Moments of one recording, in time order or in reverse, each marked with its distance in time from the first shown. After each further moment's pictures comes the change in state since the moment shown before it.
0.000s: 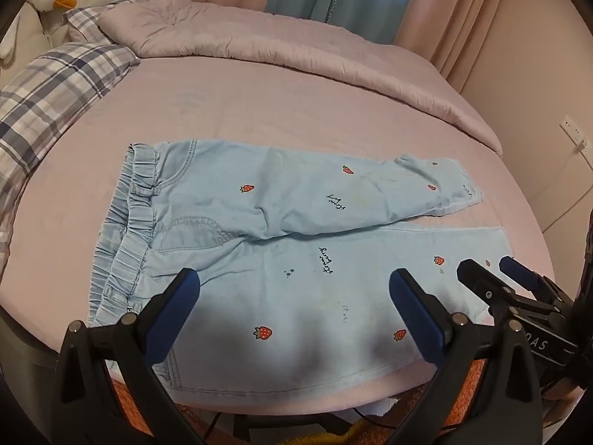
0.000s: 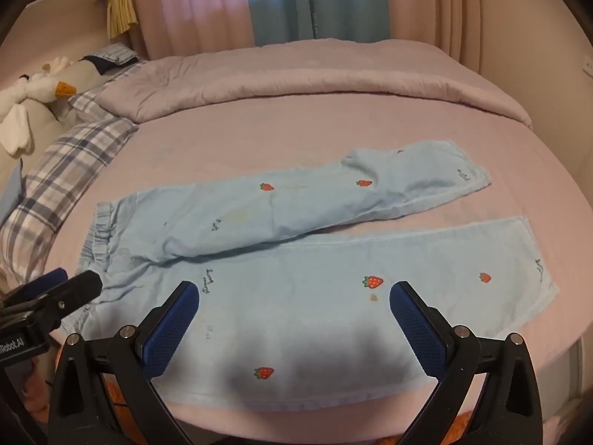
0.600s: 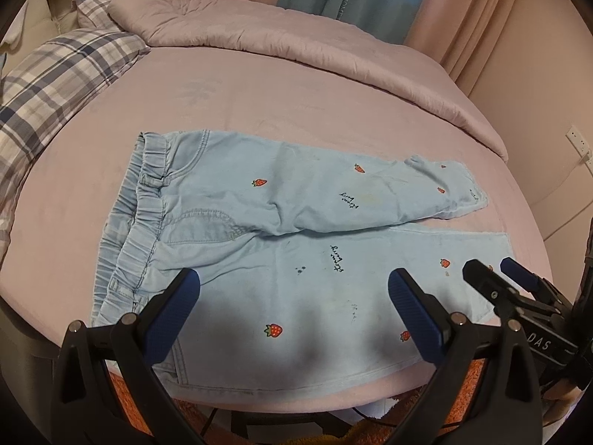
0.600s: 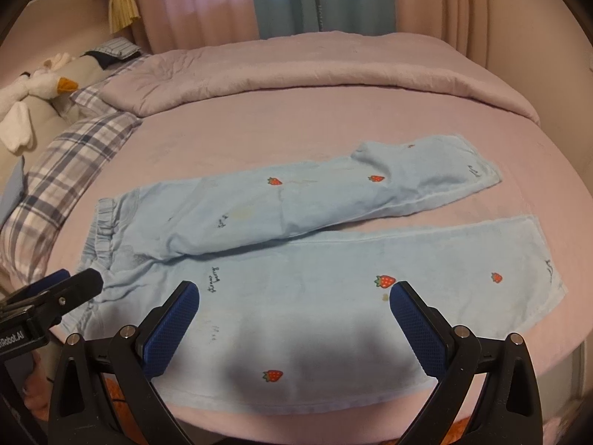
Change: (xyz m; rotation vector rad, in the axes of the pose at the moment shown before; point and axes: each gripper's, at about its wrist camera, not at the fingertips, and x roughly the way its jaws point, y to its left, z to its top) left arm 0.002 0.010 -0.006 -0.045 0.017 0.012; right arm 0.007 0.008 0.004 -0.012 0.001 0.030
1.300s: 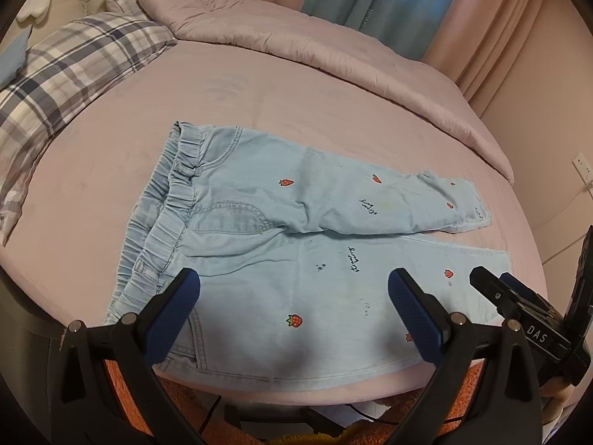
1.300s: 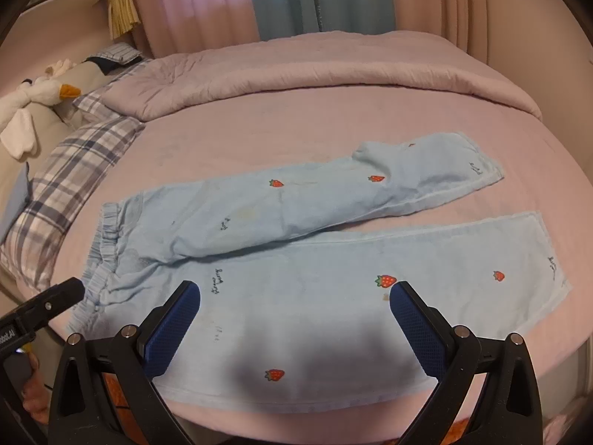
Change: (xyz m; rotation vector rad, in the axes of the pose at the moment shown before) left arm -0.018 0.022 -0.009 -0.105 -0.016 0.001; right arm 0.003 -0.005 -0.001 0.022 0.044 0.008
